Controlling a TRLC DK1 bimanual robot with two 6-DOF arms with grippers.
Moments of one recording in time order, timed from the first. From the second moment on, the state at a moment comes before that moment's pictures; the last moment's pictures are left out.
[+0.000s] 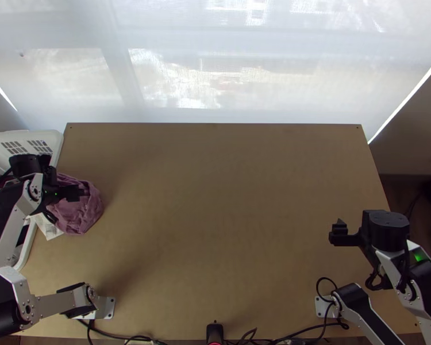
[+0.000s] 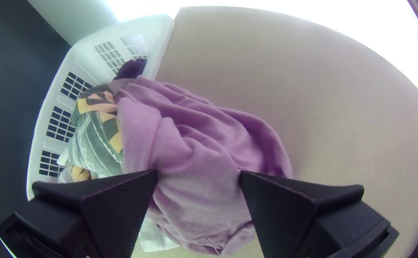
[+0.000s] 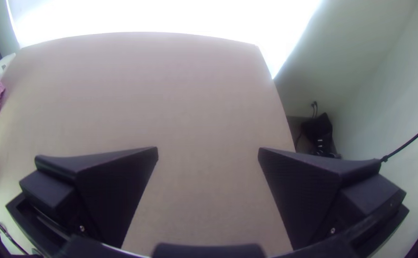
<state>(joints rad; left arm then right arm) 0.38 1.33 1.00 -0.64 -0.08 0.22 0.34 0.60 0.87 -1.06 0.38 0.15</state>
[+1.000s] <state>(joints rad) 0.27 1.40 1.47 -0.82 -0.09 0.09 0.33 0.58 0.79 -1.03 0.37 0.16</state>
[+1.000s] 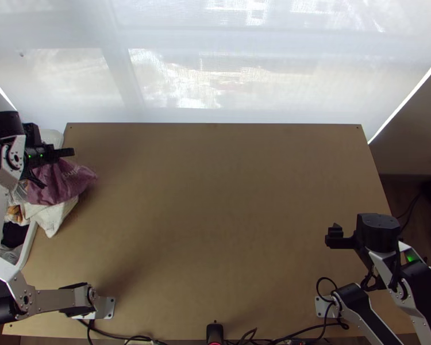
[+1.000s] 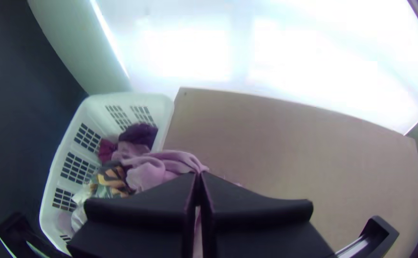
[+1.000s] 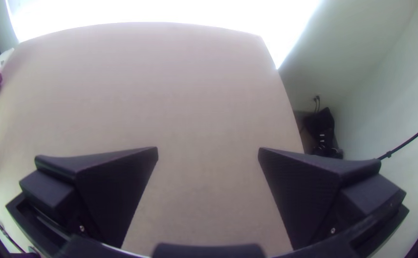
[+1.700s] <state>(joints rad) -0.10 1.42 2.19 -0.91 -0.08 0.07 0.33 0.57 0.84 -1.07 0.37 0.16</state>
